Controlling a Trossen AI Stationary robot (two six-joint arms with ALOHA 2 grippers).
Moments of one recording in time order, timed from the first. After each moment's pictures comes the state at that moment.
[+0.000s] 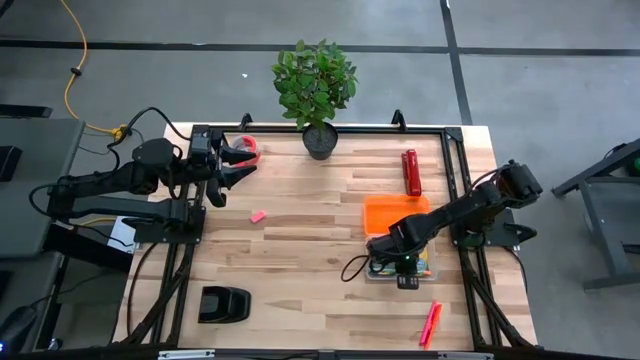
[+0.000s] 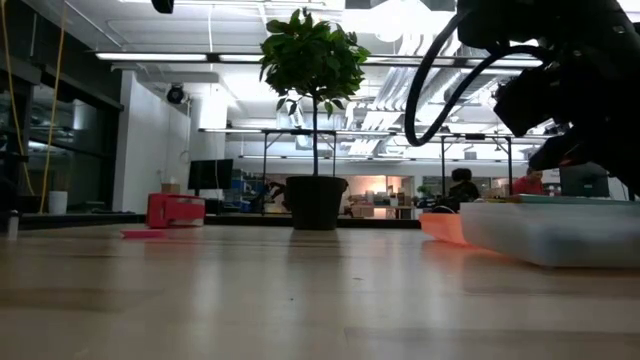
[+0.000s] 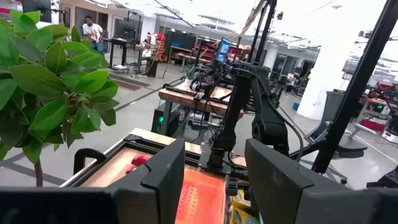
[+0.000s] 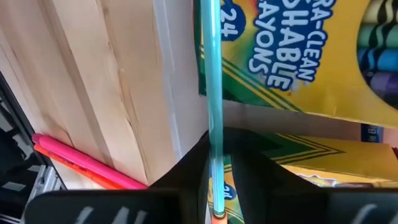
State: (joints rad) left arm 0.25 0.63 0.76 -0.06 -0.04 -0.21; right arm 0.35 1.62 0.95 -0.88 -0.35 0.40
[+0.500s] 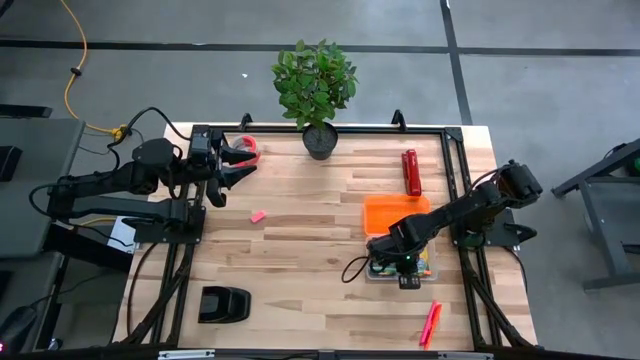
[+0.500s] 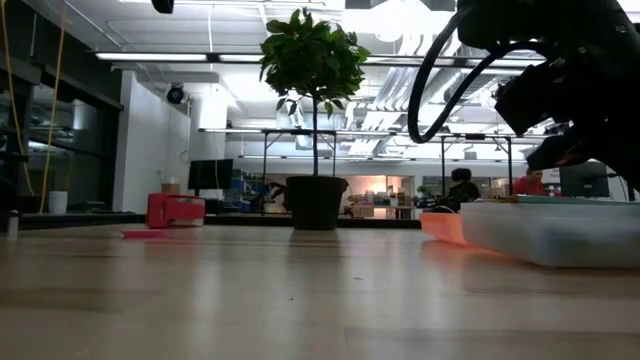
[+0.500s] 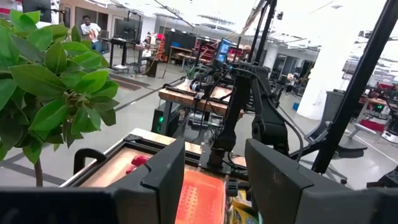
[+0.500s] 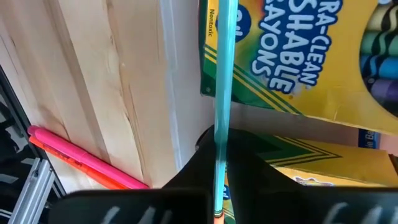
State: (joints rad) left arm 0.25 0.63 0.76 -0.06 -0.04 -0.21; right arm 0.35 1.62 0.95 -0.88 -0.35 0.36
